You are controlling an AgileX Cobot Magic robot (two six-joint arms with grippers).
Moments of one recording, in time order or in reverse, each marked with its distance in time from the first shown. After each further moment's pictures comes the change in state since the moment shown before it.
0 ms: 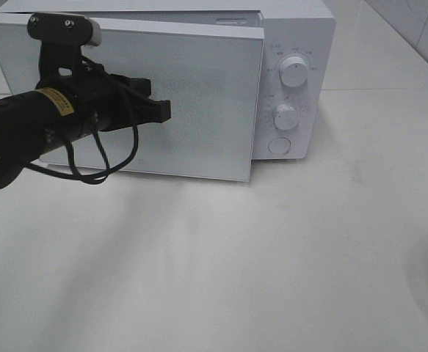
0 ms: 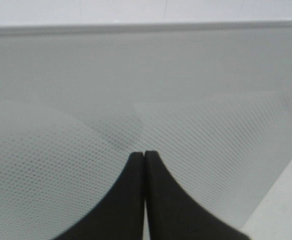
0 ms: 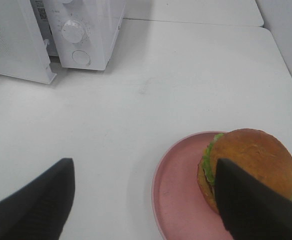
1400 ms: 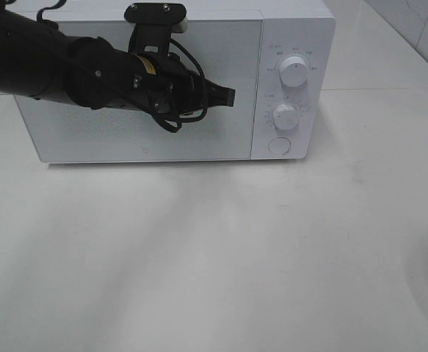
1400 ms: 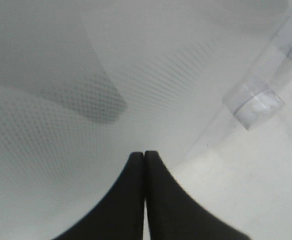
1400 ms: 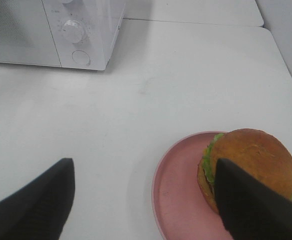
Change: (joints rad) left arm -0.068 0.158 -0.423 -0.113 0.584 0.075; right arm 0.000 0.000 0.000 0.000 0.000 0.000
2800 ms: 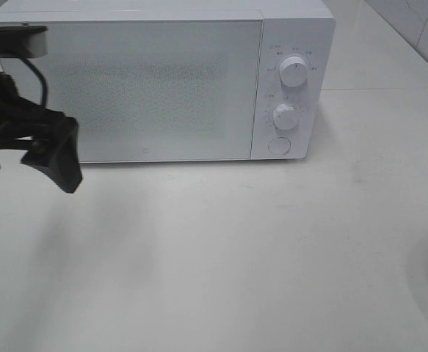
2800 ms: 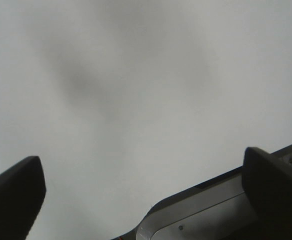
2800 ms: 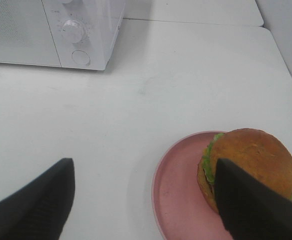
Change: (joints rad) left arm 0.244 -0.429 0.115 0.050 1.105 -0.019; right arm 0.000 0.000 0.000 0.000 0.000 0.001
